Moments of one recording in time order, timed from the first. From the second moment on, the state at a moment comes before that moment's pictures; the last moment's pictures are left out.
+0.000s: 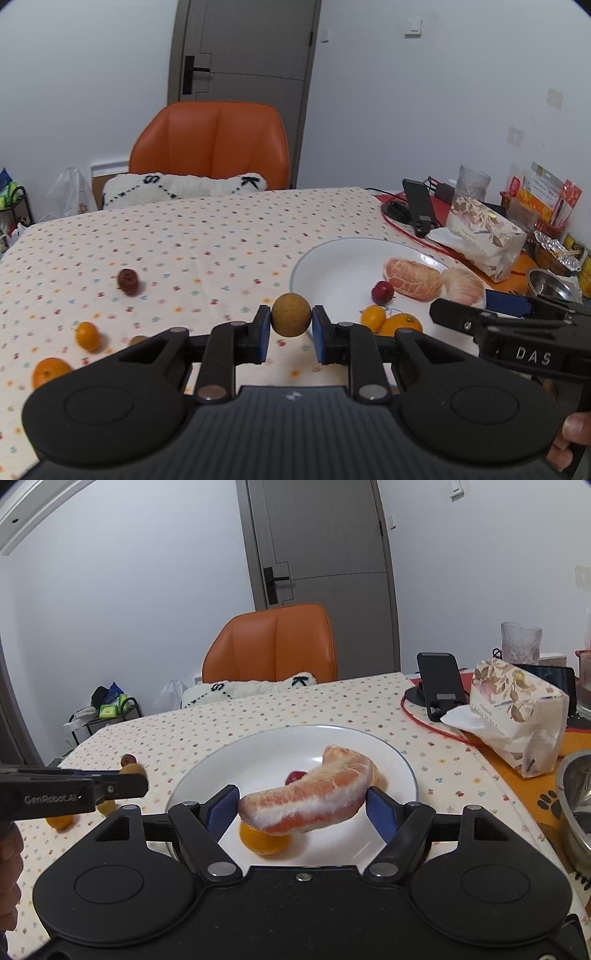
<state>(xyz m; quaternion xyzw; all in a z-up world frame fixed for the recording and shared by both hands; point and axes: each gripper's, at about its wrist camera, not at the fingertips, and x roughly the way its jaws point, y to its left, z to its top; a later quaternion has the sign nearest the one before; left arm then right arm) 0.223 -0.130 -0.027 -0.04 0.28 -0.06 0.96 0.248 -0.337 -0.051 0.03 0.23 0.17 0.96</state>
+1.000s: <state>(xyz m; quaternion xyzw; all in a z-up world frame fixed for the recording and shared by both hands) 0.228 -0.136 -0.028 0.00 0.31 -0.04 0.95 0.233 -0.341 -0.058 0.11 0.22 0.18 0.95</state>
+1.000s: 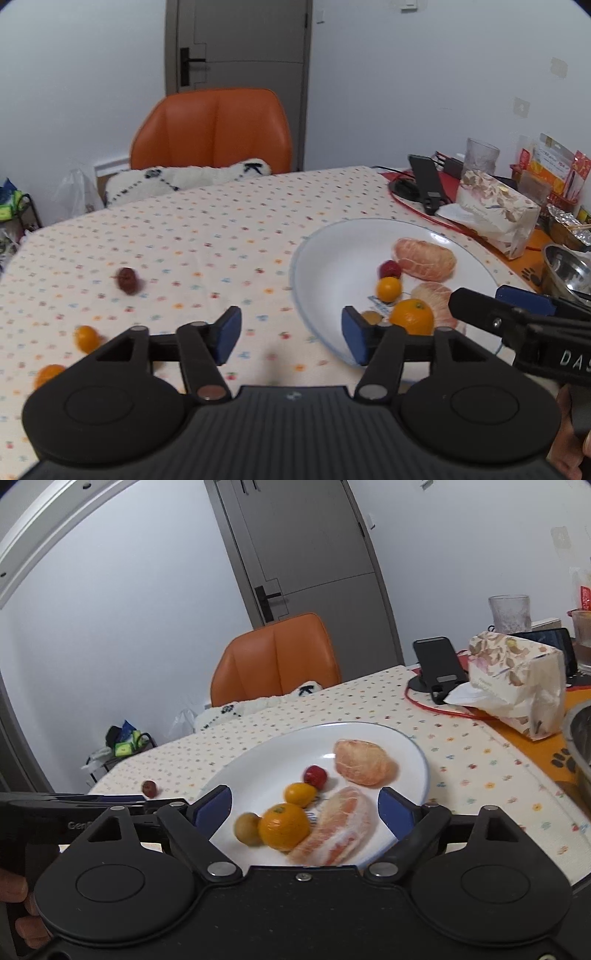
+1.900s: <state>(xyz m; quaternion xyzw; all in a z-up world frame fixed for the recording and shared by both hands) 0.167 -0.048 -0.008 -0.03 0.29 0.05 0.95 0.210 -0.281 -0.038 0.10 0.22 0.22 0.94</state>
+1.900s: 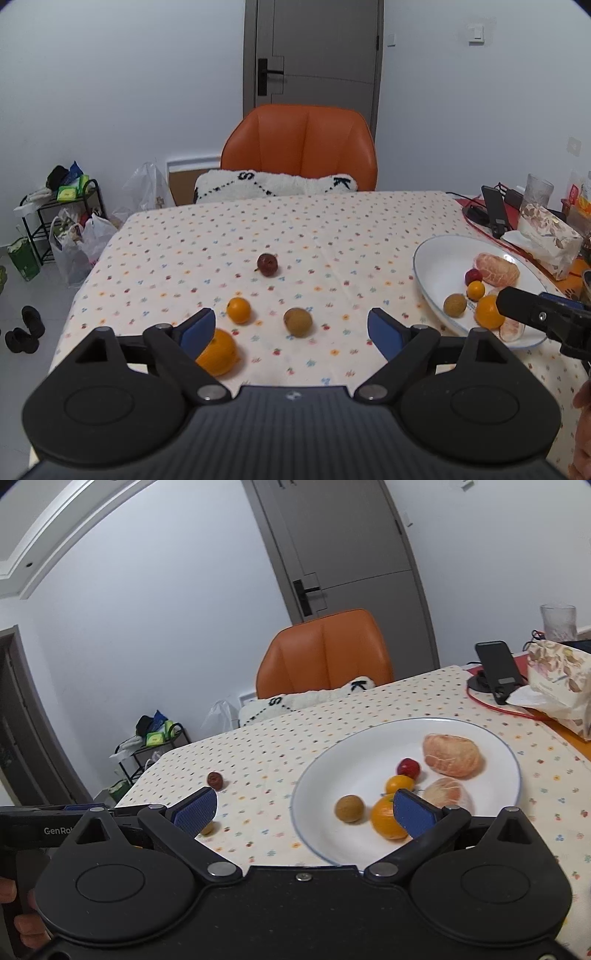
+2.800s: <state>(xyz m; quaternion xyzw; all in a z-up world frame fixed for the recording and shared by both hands) 0.118 0.024 -0.010 -0.08 0.27 0.09 0.96 0.194 -0.214 -0.037 0.06 0.24 0.28 0.93</state>
